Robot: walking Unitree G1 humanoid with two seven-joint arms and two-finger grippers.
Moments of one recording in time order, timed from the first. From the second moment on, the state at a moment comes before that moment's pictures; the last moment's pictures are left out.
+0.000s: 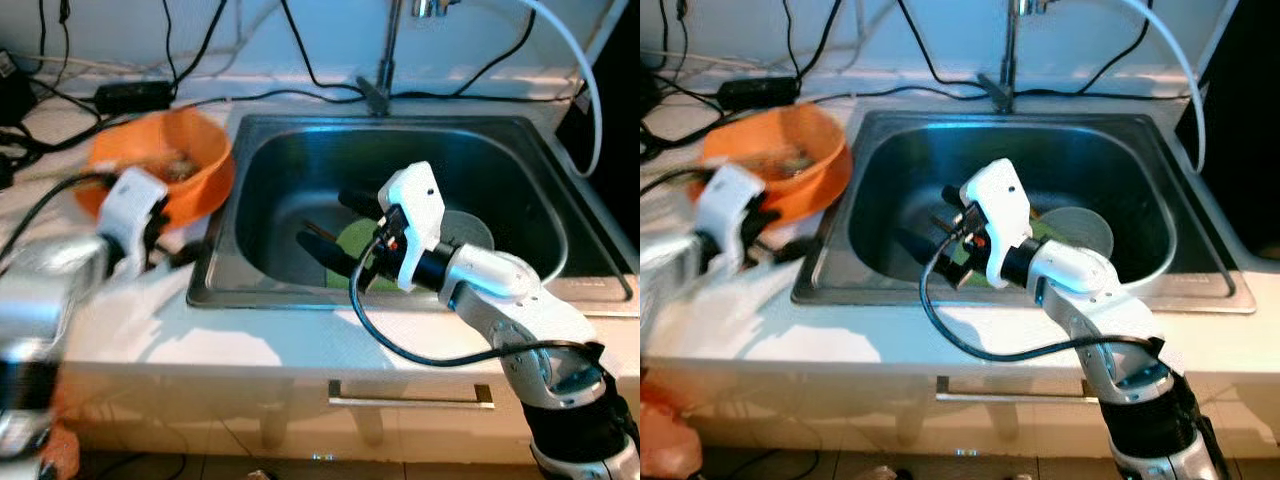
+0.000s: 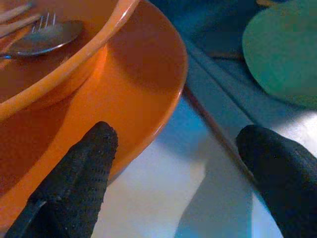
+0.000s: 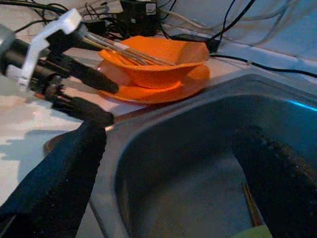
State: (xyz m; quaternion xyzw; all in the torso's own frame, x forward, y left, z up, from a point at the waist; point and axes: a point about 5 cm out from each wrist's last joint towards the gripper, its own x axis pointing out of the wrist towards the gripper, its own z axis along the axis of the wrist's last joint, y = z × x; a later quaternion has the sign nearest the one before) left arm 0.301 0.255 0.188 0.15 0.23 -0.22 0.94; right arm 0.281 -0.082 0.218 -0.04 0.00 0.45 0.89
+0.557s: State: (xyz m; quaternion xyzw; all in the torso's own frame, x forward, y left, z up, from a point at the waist) left arm 0.228 0.253 0.193 0.16 0.28 -0.21 0.92; right arm 0.290 -0.074 0.214 -0.03 0.00 0.47 0.88
